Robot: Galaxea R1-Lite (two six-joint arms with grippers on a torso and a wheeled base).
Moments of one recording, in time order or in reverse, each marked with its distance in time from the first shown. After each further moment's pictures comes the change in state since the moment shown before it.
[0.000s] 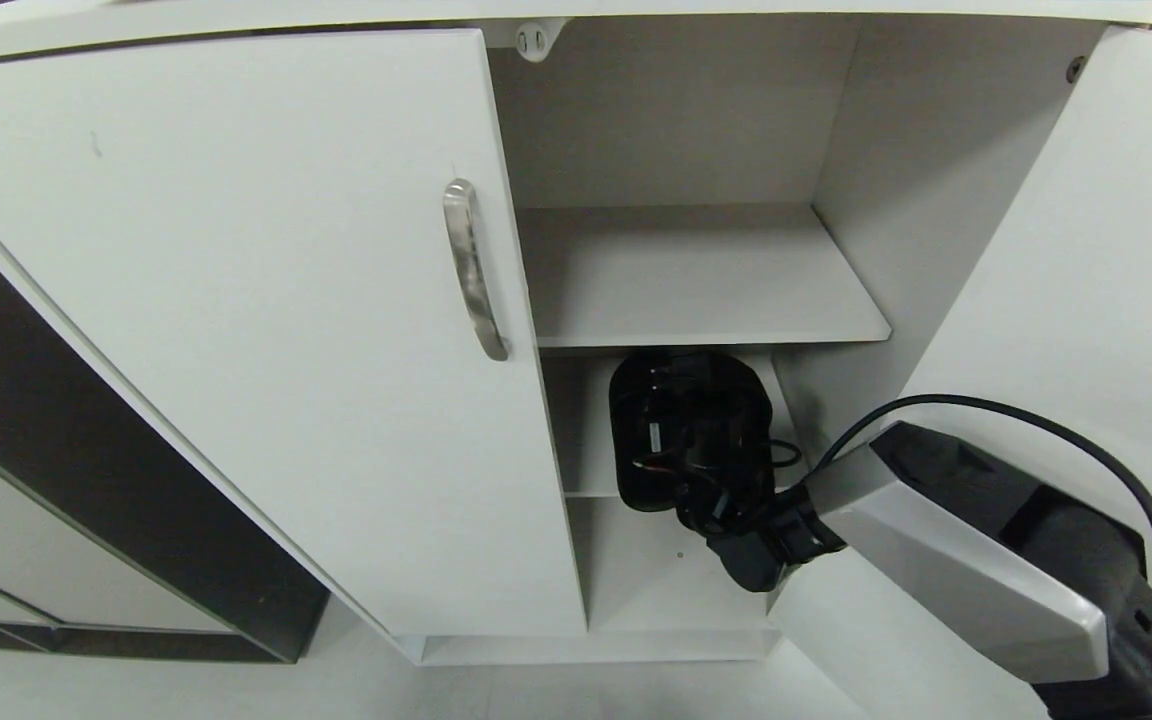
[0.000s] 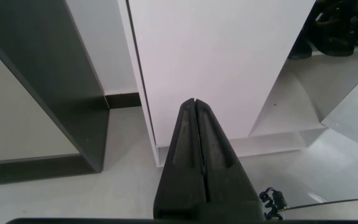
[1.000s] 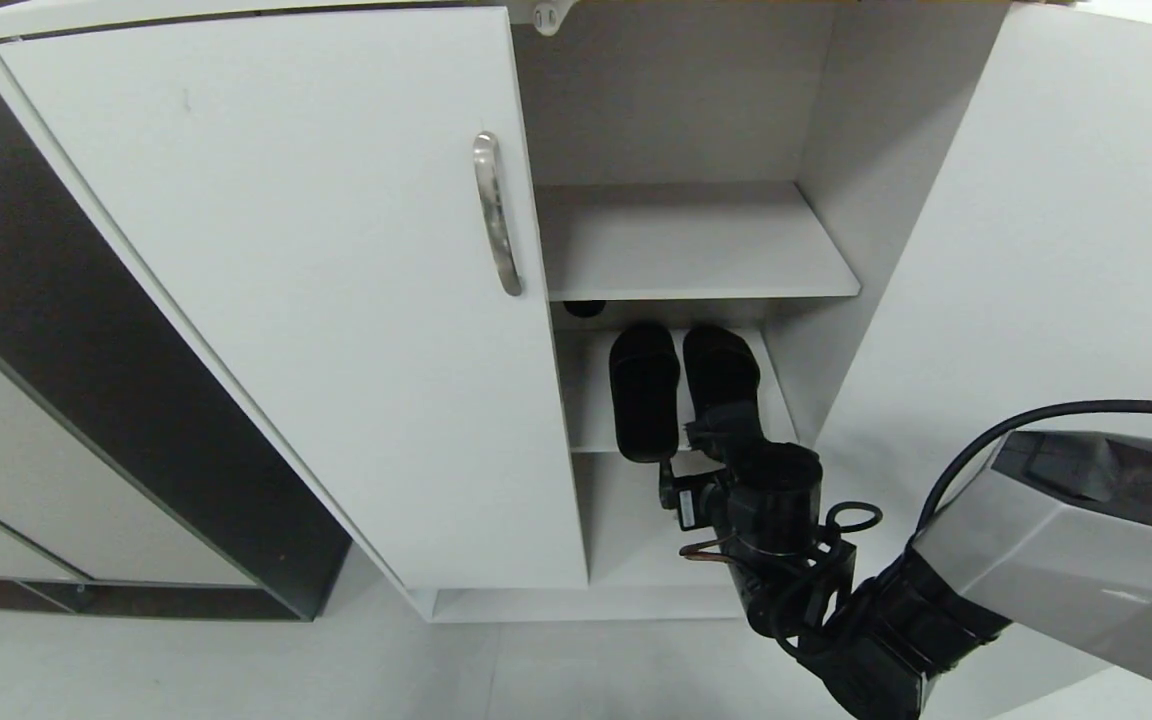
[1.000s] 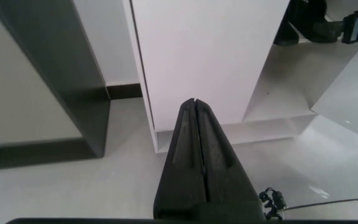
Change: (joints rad) left arm 0.000 0.000 0.000 0.000 0.001 -0.001; right arm 0.113 -0.313 0.637 -0.212 0.020 0.033
